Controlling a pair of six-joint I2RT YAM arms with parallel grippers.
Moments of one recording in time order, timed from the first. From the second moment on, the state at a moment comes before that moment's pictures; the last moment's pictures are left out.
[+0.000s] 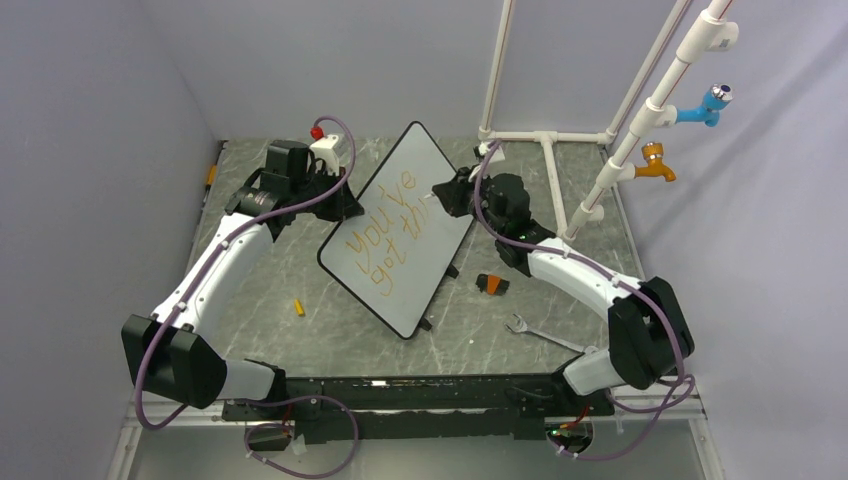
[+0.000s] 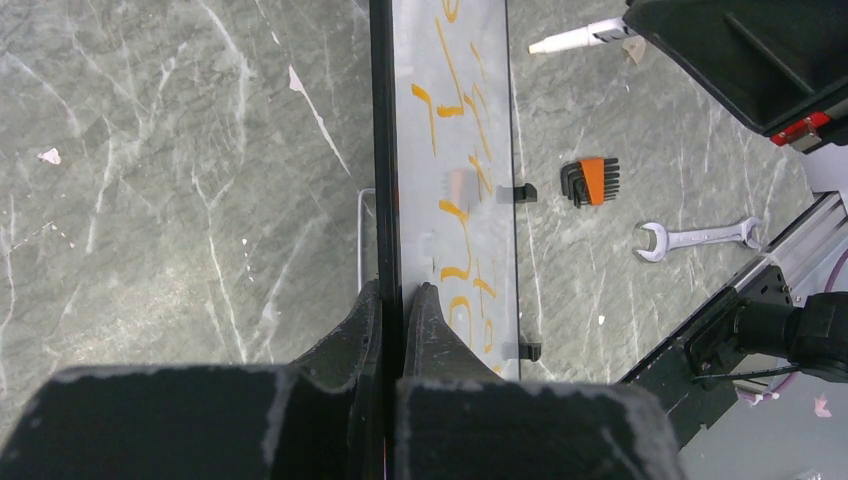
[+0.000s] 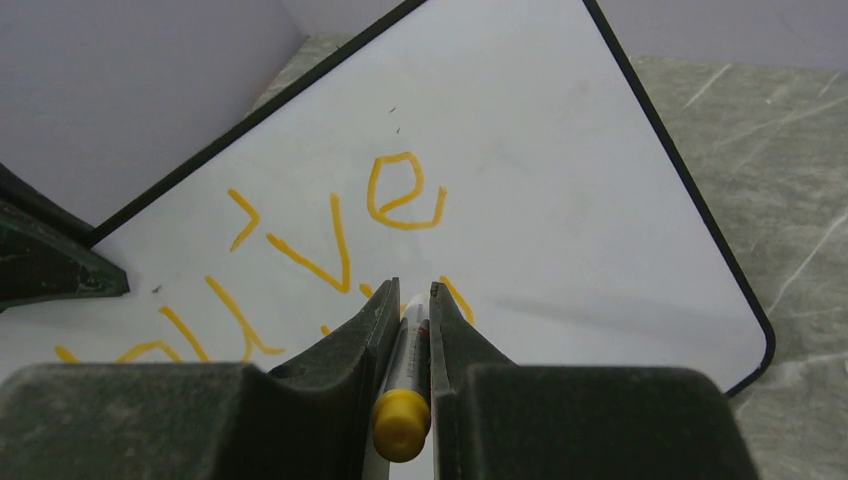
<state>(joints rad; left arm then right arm) -0.29 1.34 1.28 -0.58 0.40 -0.17 0.54 1.42 0.91 0.39 -0.09 0.37</state>
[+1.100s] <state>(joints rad) -0.30 1.34 1.28 -0.59 0.39 -0.17 0.54 1.60 1.01 0.45 -0.13 0.40</state>
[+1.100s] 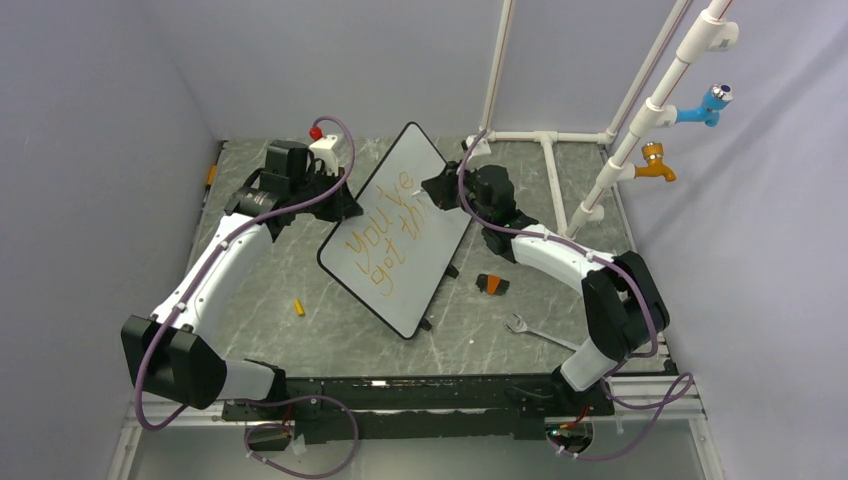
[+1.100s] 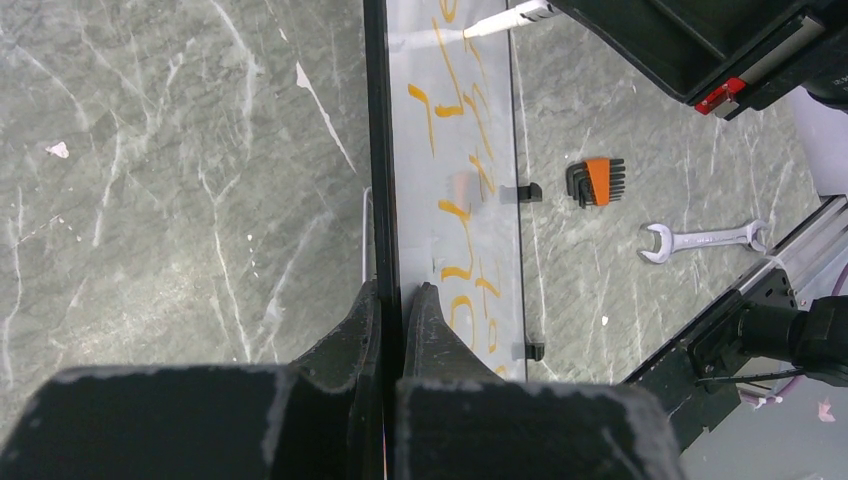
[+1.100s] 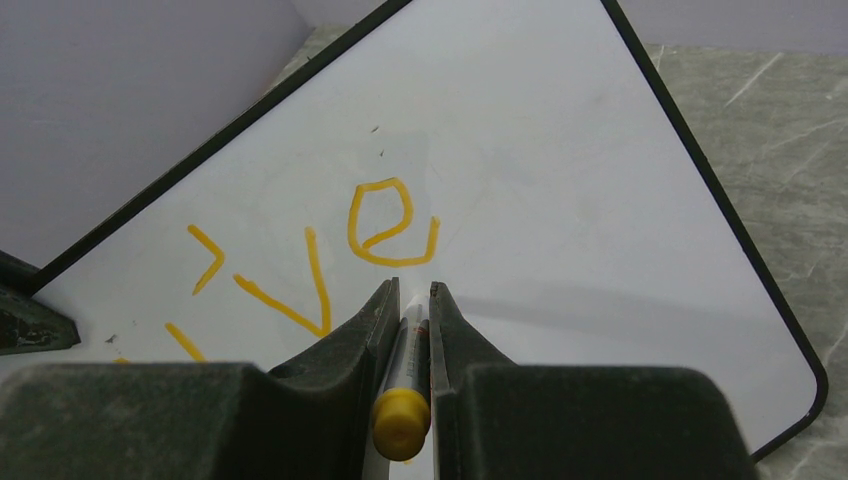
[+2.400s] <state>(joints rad) -0.30 1.34 1.28 -0.59 0.39 -0.17 0.53 1.50 1.02 0.39 -0.05 0.36</state>
